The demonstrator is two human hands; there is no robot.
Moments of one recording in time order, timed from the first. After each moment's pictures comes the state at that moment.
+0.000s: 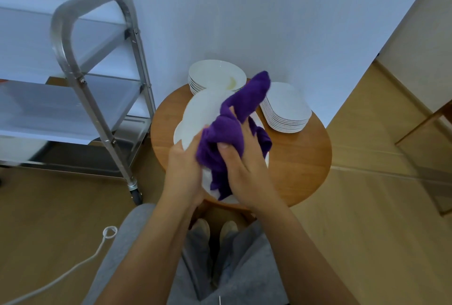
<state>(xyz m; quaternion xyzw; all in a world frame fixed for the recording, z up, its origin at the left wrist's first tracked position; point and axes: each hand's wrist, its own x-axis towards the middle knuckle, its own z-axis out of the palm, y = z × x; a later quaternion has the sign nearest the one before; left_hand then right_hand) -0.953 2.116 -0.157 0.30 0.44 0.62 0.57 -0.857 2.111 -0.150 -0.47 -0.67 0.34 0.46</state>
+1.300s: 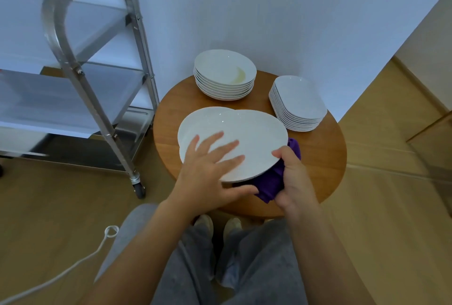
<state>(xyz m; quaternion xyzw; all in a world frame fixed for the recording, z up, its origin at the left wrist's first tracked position) -0.973 2.143 -0.212 0.82 0.45 0.35 0.00 -0.810 2.152 -0.188 -0.53 -0.13 0.64 0.54</state>
